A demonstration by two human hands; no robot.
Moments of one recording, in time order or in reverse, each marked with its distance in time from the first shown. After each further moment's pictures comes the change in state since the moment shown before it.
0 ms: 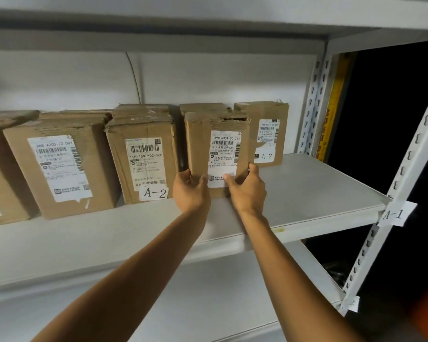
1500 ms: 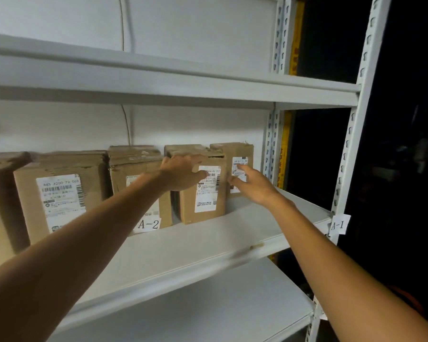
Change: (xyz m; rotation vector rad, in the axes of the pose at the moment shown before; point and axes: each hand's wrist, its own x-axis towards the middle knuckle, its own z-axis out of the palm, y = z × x) left_hand 0.048 0.138 -0.062 0.971 -0.763 0.938; right_hand -0.003 -0.077 -0.102 -0.159 -0.266 -0.170
